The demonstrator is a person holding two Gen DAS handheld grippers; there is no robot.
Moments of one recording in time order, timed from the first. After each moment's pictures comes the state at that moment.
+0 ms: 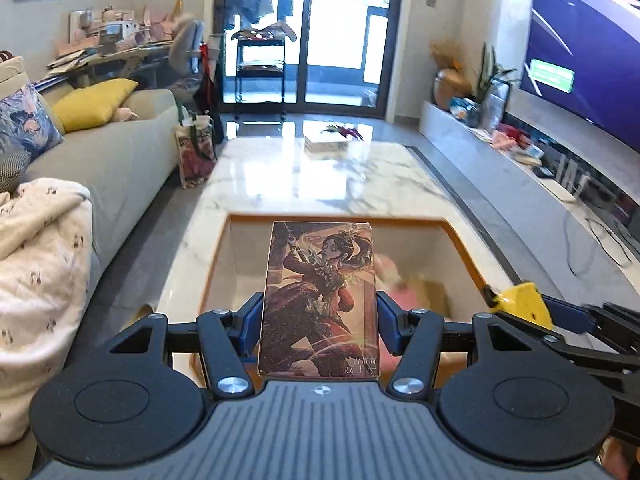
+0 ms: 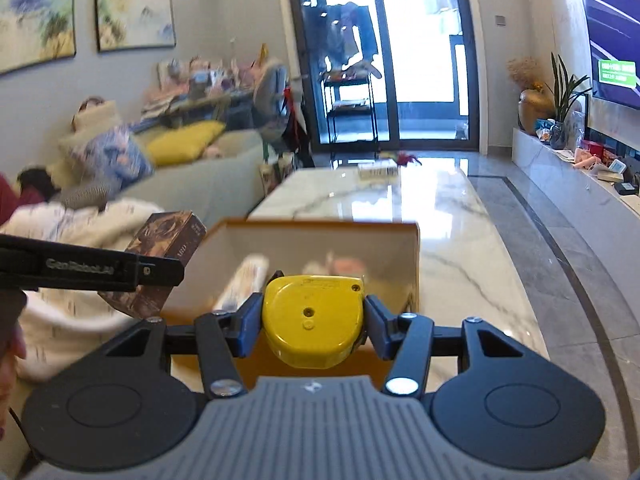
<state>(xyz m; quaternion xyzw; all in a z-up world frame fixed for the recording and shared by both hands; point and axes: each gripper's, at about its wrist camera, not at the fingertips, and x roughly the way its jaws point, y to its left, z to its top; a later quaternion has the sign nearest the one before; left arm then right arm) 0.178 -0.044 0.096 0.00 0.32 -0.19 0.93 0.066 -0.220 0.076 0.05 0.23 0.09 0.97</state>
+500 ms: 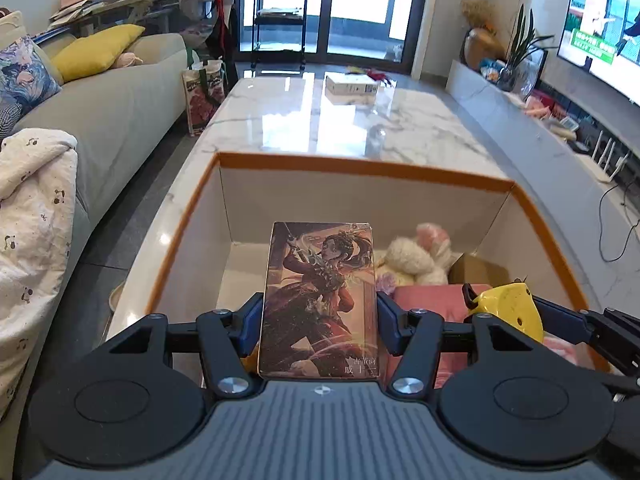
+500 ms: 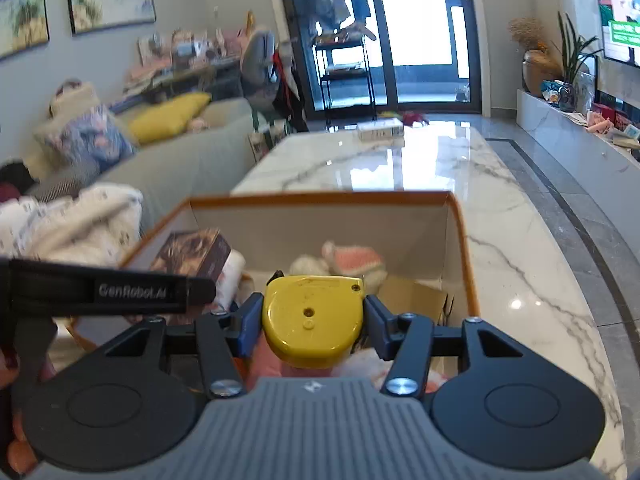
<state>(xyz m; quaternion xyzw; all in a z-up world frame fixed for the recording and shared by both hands) 0.245 -0.065 0.021 0.00 0.40 -0.16 0.90 0.160 -0.198 0.017 0.04 0.30 0.08 0.95</state>
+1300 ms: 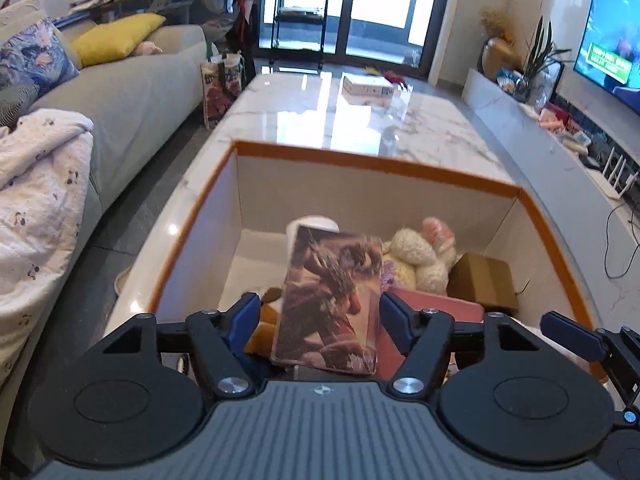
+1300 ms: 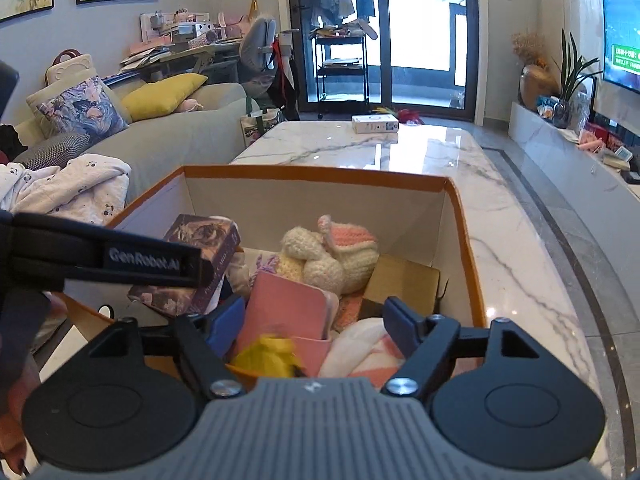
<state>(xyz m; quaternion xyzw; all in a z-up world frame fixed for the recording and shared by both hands) 0.230 -0.054 0.036 -0.02 0.39 -0.14 0.91 0.145 -0.191 0.014 0.00 0.29 0.06 0.95</state>
